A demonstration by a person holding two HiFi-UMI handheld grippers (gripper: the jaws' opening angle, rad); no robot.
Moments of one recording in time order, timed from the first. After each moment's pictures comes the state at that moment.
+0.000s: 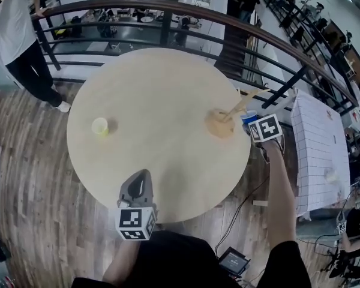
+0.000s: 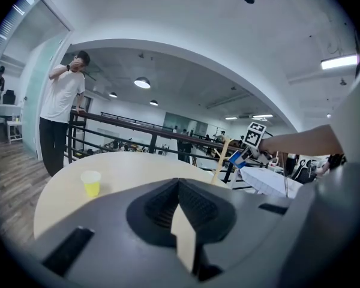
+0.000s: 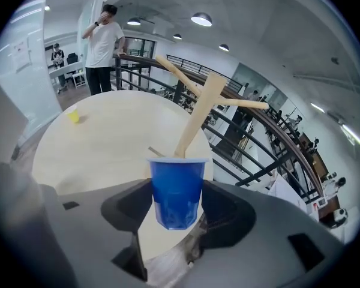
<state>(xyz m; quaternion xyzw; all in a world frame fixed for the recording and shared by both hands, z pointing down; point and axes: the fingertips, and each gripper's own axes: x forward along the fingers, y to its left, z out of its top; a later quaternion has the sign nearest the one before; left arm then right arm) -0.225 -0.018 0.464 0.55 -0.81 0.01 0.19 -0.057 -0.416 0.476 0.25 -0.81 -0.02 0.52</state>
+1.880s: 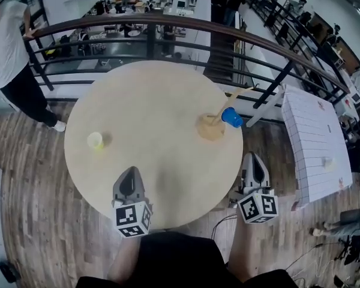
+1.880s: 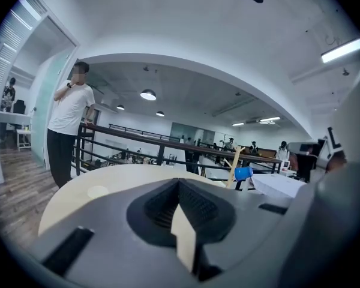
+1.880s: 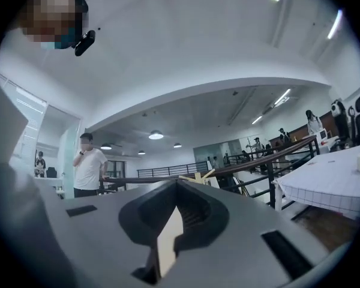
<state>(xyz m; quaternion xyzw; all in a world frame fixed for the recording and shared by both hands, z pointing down) -0.255 -0.019 0.440 0.51 -0.85 -0.01 0.14 0.010 -0.234 0.339 0.38 -0.92 0.05 -0.06</state>
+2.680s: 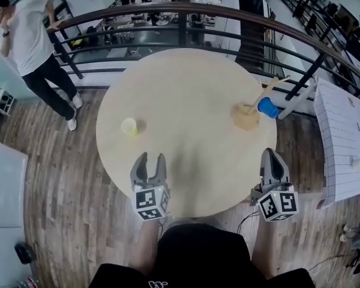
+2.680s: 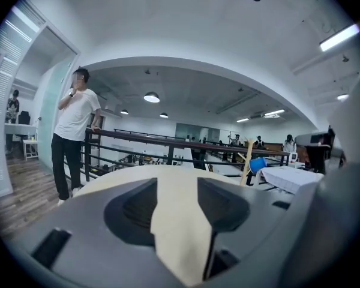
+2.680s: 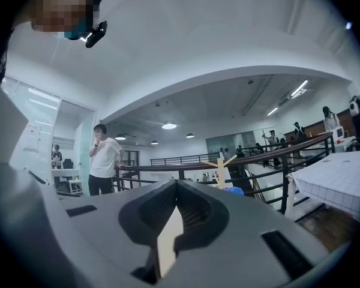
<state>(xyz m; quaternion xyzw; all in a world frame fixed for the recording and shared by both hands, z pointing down) -0.301 0.006 0.474 0.49 -0.86 0.01 0.13 -0.031 -0.198 0.373 0.32 -0.95 0.05 0.00</state>
